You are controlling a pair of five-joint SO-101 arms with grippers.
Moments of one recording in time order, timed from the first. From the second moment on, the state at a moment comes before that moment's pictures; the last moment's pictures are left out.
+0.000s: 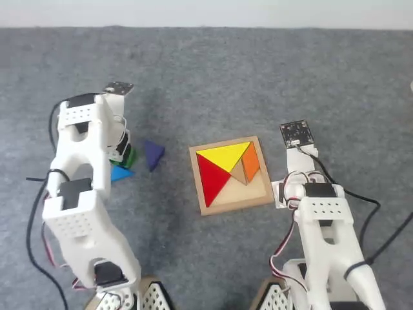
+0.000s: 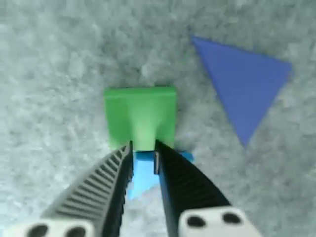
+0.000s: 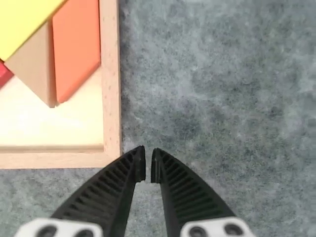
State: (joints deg) left arm -18.6 26.6 1.9 80.9 -20.4; right arm -4.9 -35.2 65.4 46.2 9.9
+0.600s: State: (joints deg) left arm -18.7 21.1 7.7 70.9 -16.4; right arm -4.7 -35.2 65.4 46.2 9.9
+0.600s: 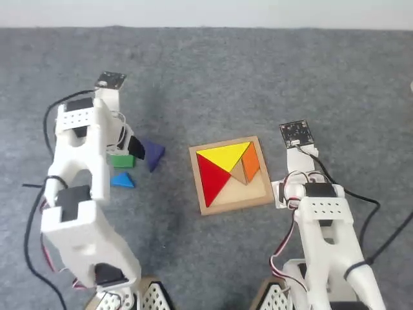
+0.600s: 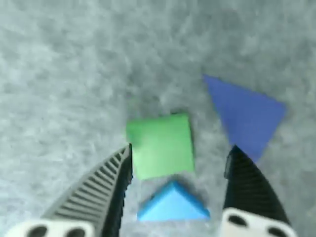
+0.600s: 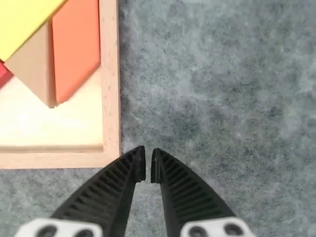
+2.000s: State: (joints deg) left arm 0.2 -6.5 26.9 83.2 -17.5; right arm -4.8 -35.2 65.4 46.2 9.9
